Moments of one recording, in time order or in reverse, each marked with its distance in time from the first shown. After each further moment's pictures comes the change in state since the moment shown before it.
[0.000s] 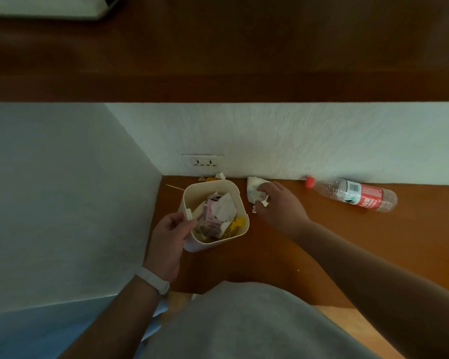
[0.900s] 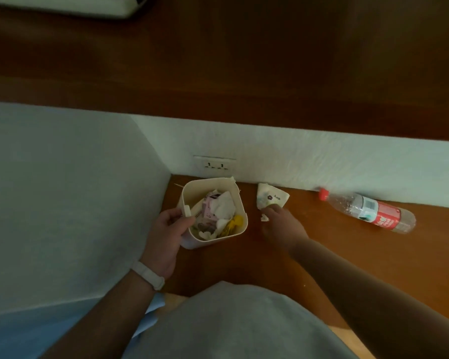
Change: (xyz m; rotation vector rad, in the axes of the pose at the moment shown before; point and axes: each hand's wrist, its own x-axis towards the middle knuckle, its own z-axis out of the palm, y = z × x) left_hand 0.018 0.010 -0.013 -0.043 0.021 -0.016; right_hand 0.009 0.023 0.041 -0.266 -0.328 0.067
